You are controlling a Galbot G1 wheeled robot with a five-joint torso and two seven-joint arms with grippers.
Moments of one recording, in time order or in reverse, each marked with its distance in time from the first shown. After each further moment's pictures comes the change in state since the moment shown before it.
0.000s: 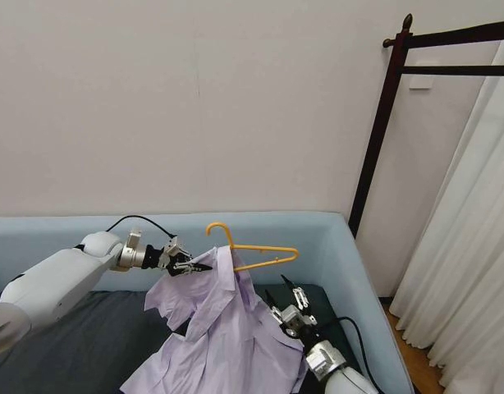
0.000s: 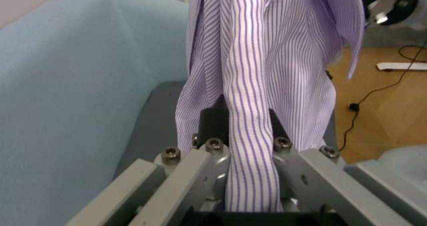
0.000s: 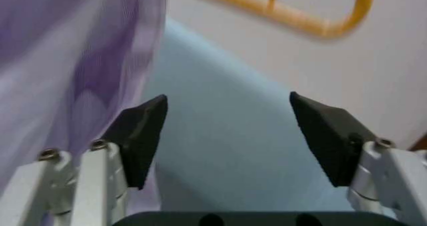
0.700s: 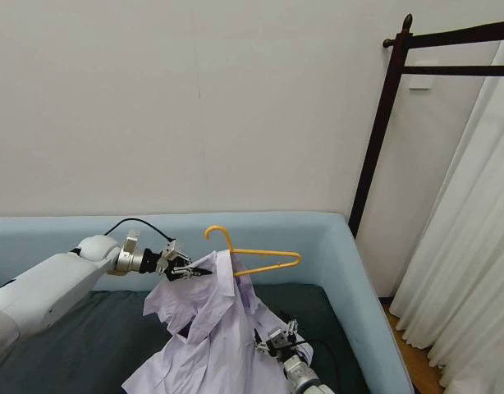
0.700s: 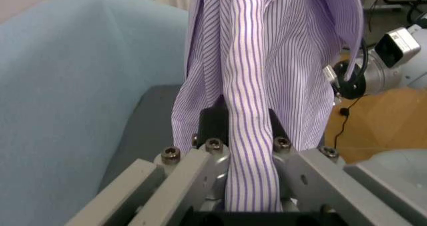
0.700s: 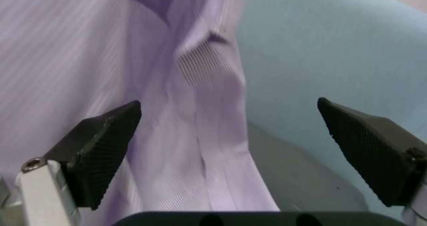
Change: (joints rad) left arm 0.021 0.039 0.000 -0.069 -0.027 0.015 -0.009; right arm 0.079 0.232 -0.063 -0.274 0.036 -0.067 -0.042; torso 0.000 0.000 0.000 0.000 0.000
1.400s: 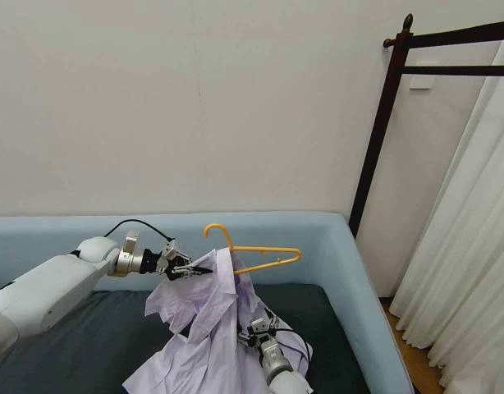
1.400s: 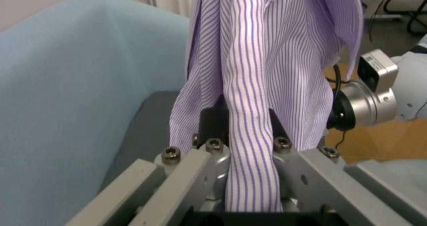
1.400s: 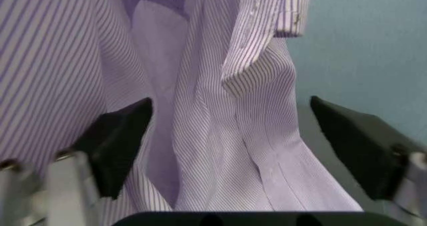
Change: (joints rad) left arm 0.001 0.000 -0.004 -0.006 -0.025 0.009 -0.007; right arm 0.088 0.133 -0.017 -0.100 0.256 -0.080 0.061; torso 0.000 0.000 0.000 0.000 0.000
